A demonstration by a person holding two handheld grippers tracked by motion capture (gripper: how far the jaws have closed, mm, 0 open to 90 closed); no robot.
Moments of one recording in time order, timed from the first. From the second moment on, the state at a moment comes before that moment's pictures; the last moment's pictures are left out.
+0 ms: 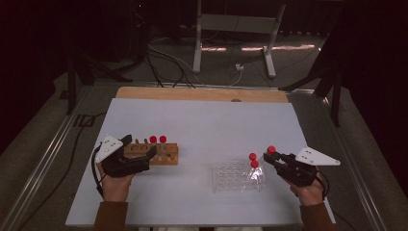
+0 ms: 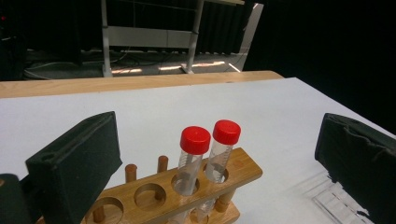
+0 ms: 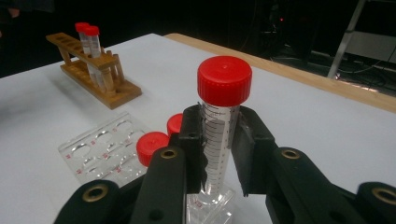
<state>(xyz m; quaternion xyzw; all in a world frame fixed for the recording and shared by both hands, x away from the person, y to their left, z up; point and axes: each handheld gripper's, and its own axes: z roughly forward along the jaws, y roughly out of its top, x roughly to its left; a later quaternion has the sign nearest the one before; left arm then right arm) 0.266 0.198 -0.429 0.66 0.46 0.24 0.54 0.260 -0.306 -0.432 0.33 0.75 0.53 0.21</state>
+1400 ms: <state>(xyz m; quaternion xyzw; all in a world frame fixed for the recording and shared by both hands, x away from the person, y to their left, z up) 0.261 0.156 -0.402 0.70 0.41 0.21 0.55 0.238 -0.285 -0.417 0.28 0.78 0.54 0.16</state>
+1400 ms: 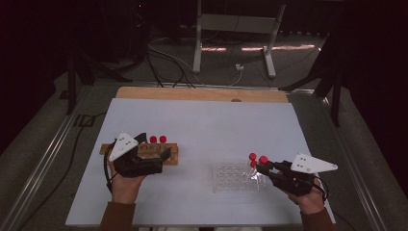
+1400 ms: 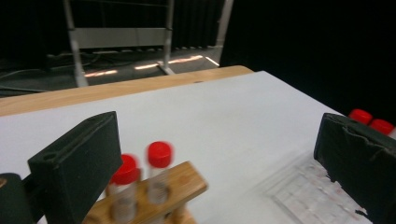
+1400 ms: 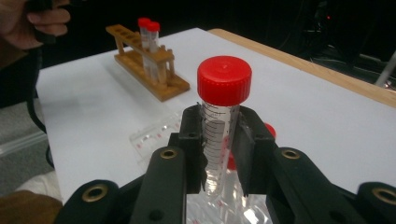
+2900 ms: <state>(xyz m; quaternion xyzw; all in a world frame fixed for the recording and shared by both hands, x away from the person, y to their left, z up) 0.270 -0.006 -0.386 0.80 0.21 0.07 0.56 0.248 -0.231 -0.413 0.28 0.79 0.53 0.13</state>
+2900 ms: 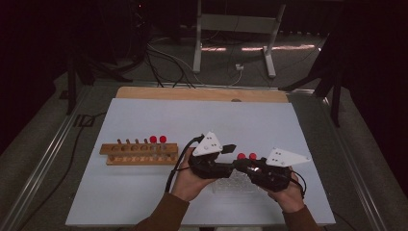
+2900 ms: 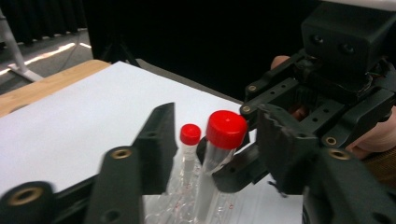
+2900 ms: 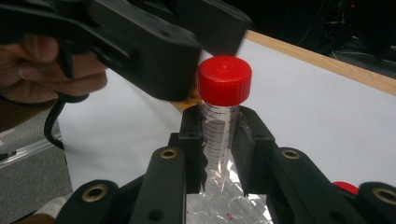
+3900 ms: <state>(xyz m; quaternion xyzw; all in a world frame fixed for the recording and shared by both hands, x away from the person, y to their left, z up) 0.275 0.015 -0.386 0.79 0.24 0.08 0.56 0.255 -0.246 -0.417 0.31 0.77 0.54 0.14</state>
